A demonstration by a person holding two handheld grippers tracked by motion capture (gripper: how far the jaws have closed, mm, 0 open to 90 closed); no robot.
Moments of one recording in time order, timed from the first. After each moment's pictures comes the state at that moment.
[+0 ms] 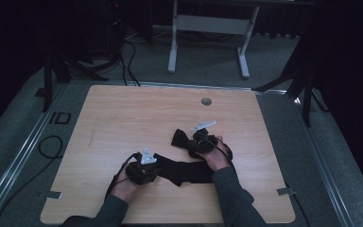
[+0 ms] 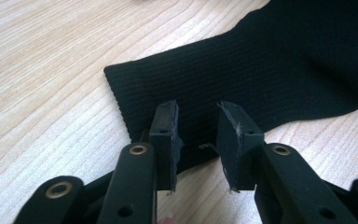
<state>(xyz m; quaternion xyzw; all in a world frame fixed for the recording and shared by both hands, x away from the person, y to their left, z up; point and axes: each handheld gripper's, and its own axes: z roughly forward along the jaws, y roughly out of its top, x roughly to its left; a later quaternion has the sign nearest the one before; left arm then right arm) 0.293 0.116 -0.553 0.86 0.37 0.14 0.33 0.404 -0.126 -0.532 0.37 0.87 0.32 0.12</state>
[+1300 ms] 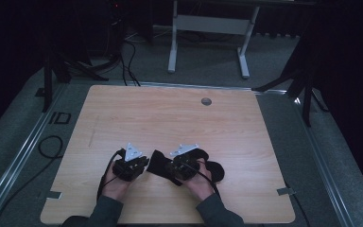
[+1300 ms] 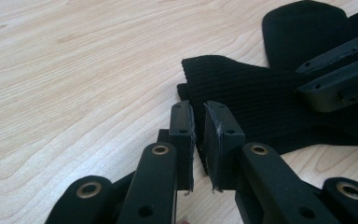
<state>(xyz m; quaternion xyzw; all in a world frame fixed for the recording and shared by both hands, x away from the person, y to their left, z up) 0.287 0.148 -0.533 0.80 0.43 0.19 0.37 0.312 -0.069 -0.531 0.33 0.87 0.36 0.07</state>
